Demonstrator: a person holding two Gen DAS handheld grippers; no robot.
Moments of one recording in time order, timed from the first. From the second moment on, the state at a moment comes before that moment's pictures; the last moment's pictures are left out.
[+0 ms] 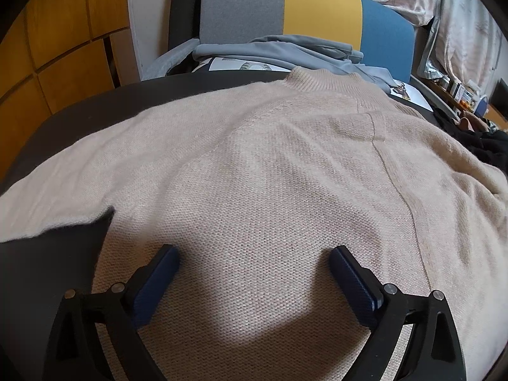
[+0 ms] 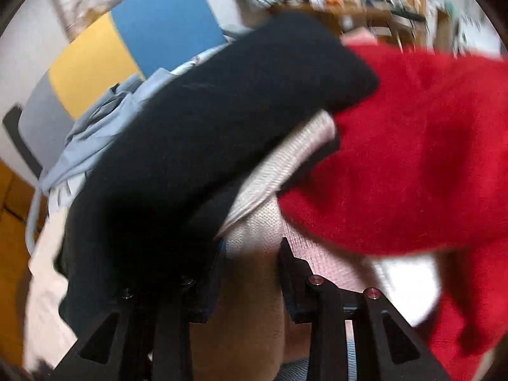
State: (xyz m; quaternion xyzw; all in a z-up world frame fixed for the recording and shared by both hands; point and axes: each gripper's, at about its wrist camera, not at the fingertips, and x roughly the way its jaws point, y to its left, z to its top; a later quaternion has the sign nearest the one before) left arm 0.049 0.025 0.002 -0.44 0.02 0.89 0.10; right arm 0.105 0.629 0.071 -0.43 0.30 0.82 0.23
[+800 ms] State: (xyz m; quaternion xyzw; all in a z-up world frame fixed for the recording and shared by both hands) left arm 0.050 0.027 0.002 -0.45 0.02 0.89 0.10; right arm 0.313 0.532 0.066 -0.33 0.30 0.86 0.25
